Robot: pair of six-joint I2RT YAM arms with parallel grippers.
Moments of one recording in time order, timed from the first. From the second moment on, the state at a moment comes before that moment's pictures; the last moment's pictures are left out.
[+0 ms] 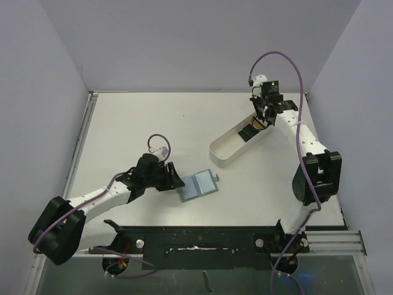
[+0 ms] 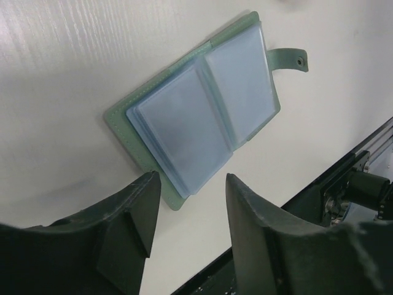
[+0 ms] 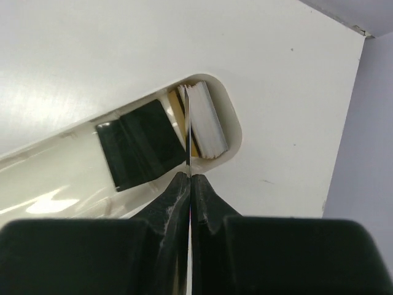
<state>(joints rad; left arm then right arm) -0.60 1.21 0.49 0.00 0.25 -0.76 0.17 1.78 1.55 -0.51 0.17 -0.32</state>
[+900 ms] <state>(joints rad) -0.58 1.43 0.50 0.08 0.24 -0.75 0.56 1.19 0.88 -0.28 -0.21 0.48</state>
